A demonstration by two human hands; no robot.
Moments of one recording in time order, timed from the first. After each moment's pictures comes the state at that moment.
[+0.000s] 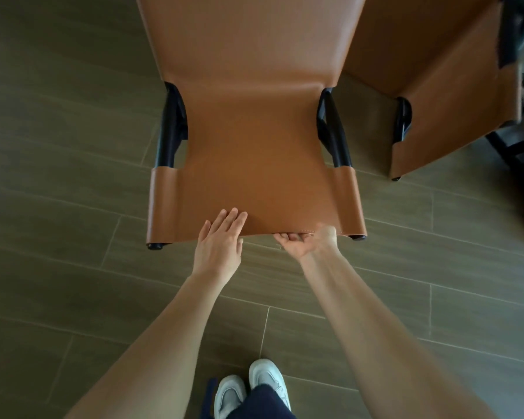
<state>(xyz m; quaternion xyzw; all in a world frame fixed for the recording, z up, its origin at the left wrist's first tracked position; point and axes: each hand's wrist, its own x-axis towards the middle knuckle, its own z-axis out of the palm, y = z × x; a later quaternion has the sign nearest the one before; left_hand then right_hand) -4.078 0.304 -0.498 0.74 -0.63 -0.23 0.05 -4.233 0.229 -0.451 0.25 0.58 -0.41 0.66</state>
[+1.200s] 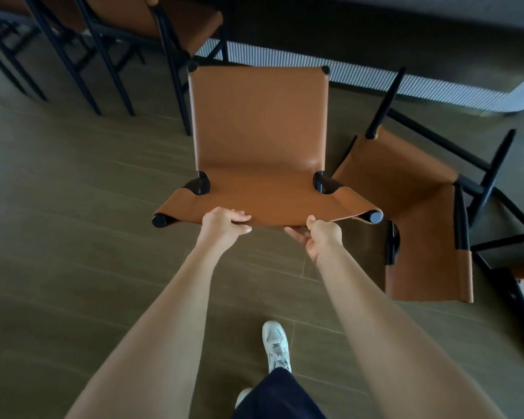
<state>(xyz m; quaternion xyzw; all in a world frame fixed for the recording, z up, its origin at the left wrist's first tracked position) -3.954 -0.090 -0.168 0.76 -0.46 -0.40 0.22 -4.139 -0.137 -0.164 -0.08 0.65 -0.37 0.66</state>
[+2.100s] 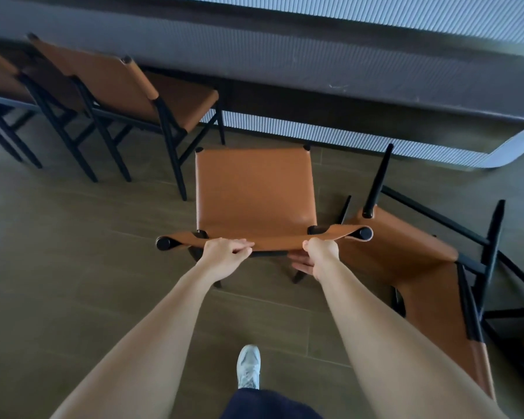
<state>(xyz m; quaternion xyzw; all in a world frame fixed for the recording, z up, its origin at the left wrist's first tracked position) -3.881 -0.290 -0.114 0.71 -0.59 -0.39 0.08 -4.085 -0.346 -0.111 -0.17 0.72 -0.28 0.61</state>
